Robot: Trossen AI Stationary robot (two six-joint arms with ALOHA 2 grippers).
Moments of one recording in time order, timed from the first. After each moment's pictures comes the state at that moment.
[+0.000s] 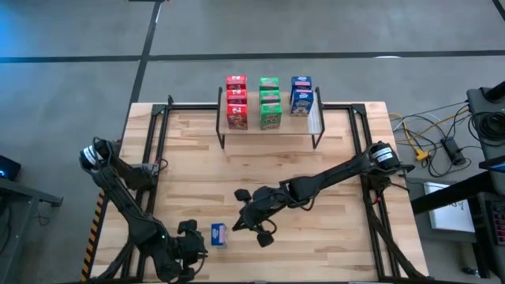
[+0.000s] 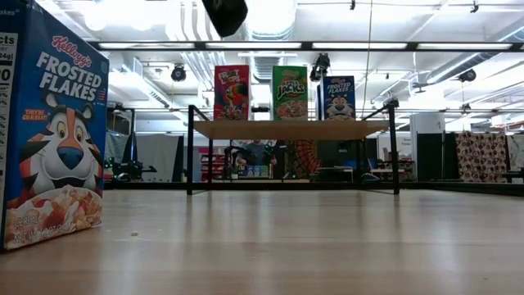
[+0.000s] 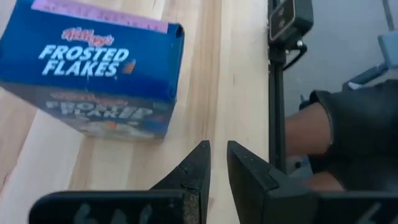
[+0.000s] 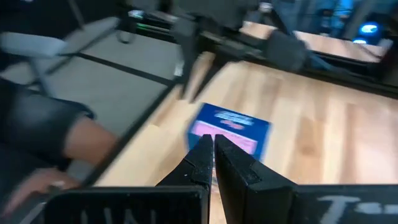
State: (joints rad) left arm -0.96 1.58 1.02 -0.42 -0.44 -1.03; right arm 0.29 1.92 1.44 0.06 -0.21 -0.05
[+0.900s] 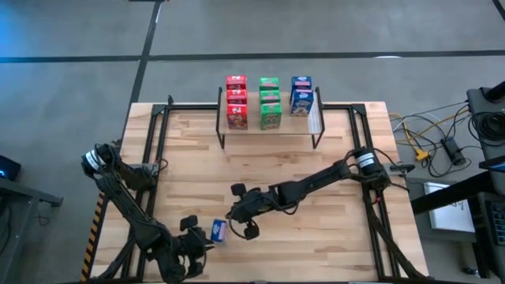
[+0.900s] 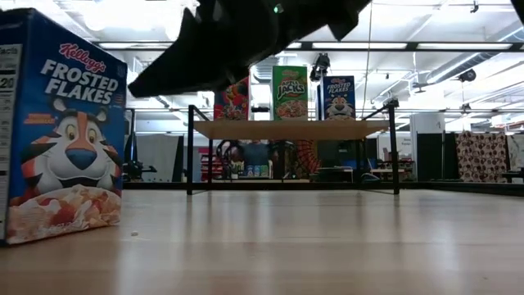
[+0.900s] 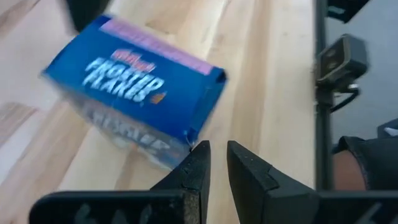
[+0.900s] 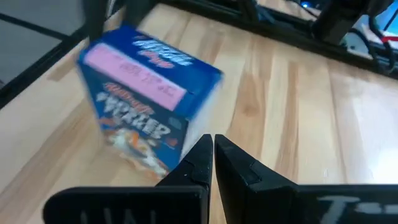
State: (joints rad) left arm -0.96 1.64 1.02 -0.43 -0.65 -1.11; right arm 0.26 2.09 1.45 0.13 0.02 -0.16
